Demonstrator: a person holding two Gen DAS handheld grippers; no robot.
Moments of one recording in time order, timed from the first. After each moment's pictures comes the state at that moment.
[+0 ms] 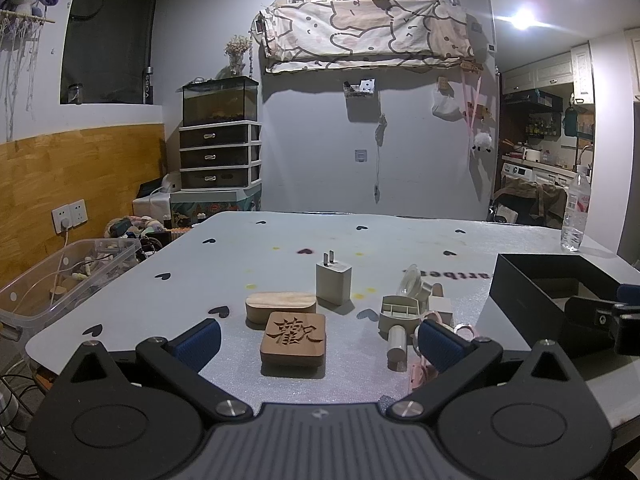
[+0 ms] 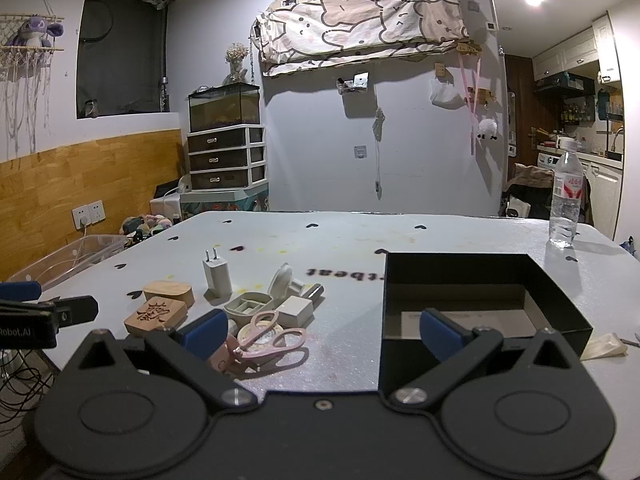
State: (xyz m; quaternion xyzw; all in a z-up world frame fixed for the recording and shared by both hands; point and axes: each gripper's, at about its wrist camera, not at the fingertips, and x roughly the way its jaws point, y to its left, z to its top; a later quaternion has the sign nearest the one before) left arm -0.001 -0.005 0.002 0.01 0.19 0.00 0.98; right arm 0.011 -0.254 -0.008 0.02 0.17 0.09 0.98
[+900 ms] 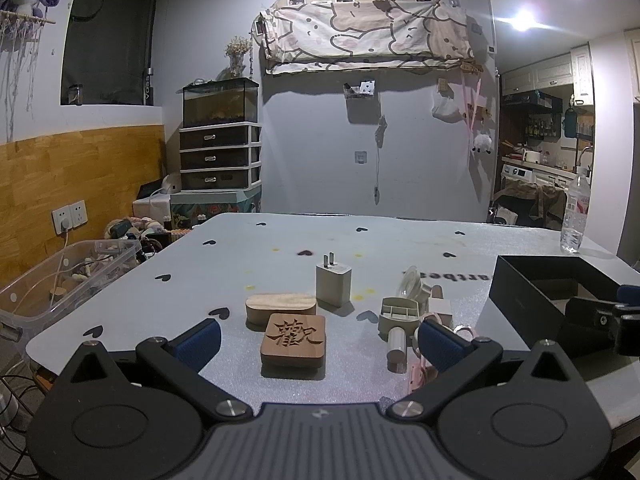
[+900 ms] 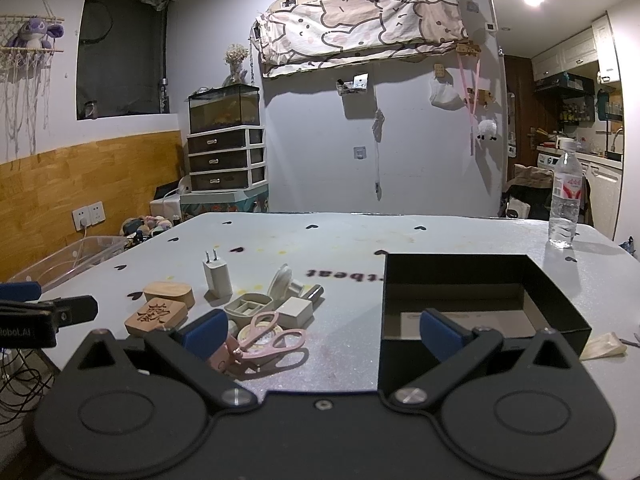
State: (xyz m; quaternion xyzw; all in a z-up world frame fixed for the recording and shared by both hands) left arm 0.000 -0.007 0.003 0.01 0.19 0.00 0.98; right arm 0.009 -0.258 -0.007 0.02 0.17 0.09 0.98
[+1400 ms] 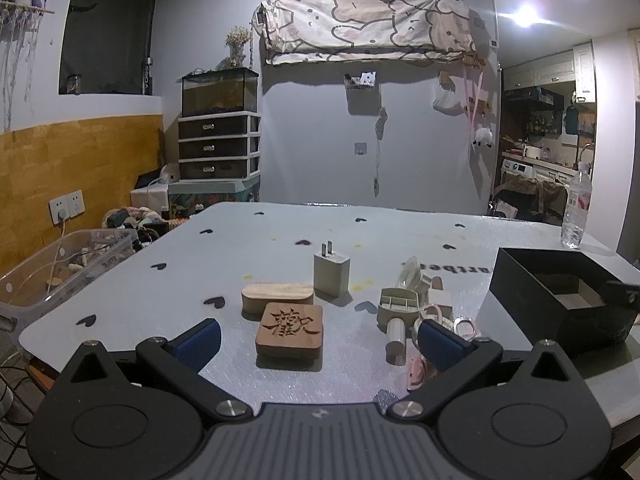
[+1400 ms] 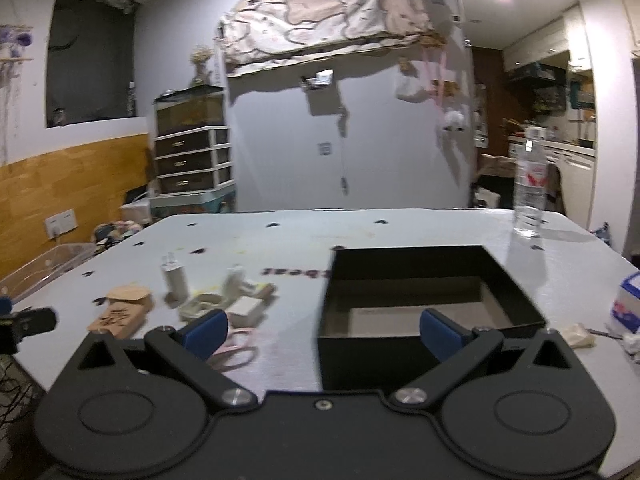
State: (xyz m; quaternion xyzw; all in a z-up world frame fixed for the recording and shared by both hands) left arm 0.006 -0.015 -0.004 0.00 0.20 -0.01 0.98; right arm 0.015 -0.292 -0.009 0.04 0.18 0.04 0.98
